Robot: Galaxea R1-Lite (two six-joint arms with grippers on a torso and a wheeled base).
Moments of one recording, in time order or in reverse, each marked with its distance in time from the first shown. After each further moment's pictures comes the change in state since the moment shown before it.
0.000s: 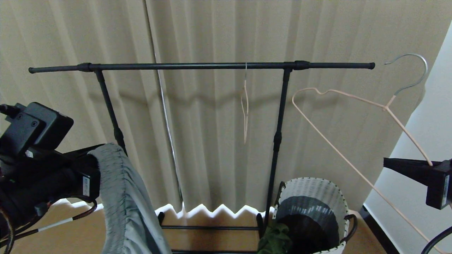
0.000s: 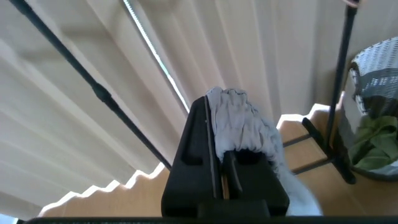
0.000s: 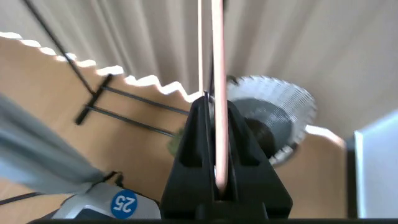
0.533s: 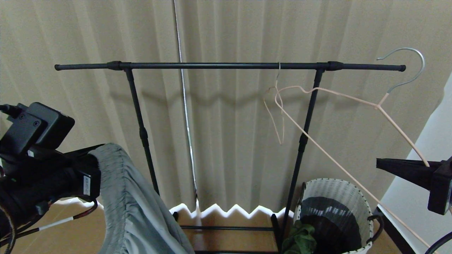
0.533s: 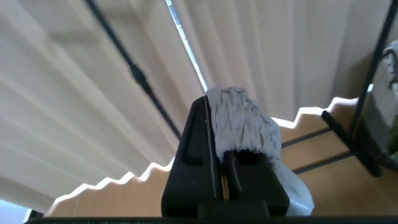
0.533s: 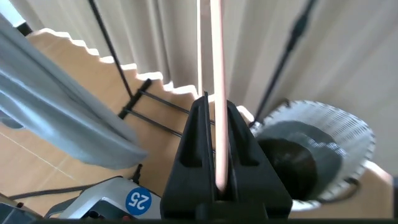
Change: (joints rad) left arm 0.000 0.010 -0.005 0.001 0.000 0.000; right arm 0.027 -0.017 -0.007 0.000 0.067 -0.001
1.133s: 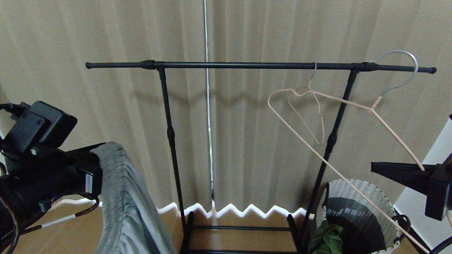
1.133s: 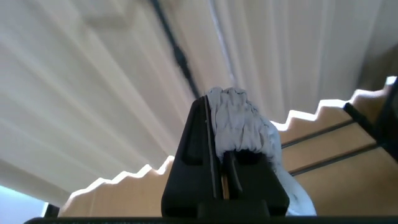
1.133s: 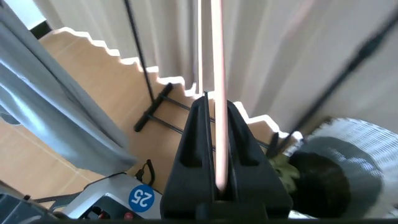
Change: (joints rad) left arm 0.000 0.011 -0.001 -0.017 -0.001 0.007; right arm 0.044 0.003 0.005 0.000 -0.001 -0.002
